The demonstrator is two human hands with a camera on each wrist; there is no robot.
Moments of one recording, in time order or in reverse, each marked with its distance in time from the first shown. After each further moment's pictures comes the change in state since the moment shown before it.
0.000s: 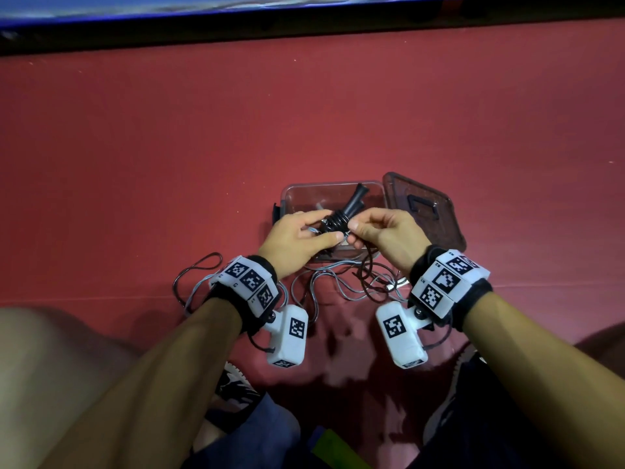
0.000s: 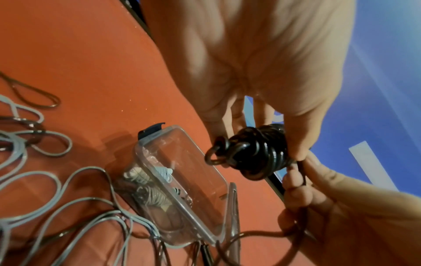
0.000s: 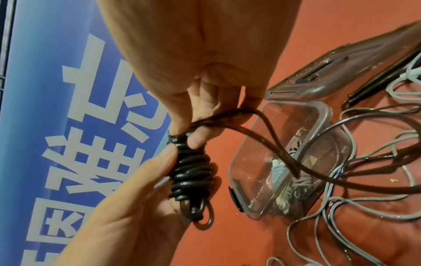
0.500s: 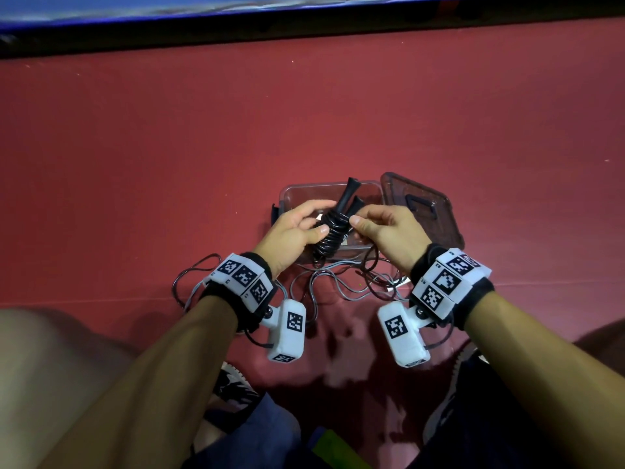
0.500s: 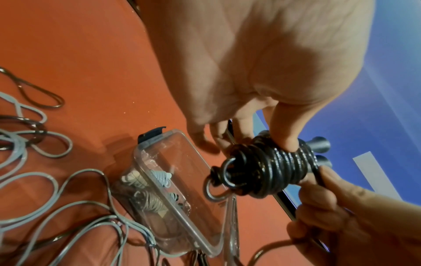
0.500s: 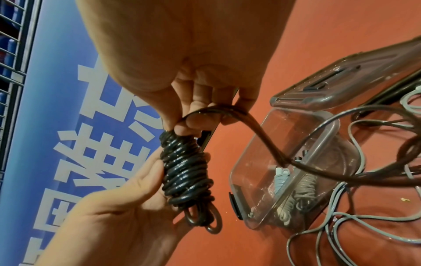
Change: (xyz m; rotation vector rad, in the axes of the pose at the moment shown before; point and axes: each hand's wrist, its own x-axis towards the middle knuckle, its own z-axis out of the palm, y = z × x) left_hand -0.003 0.011 -0.006 -0.084 -0.086 -0.015; right_hand -0.001 -0.003 -0.004 -0.251 0.047 -0.075
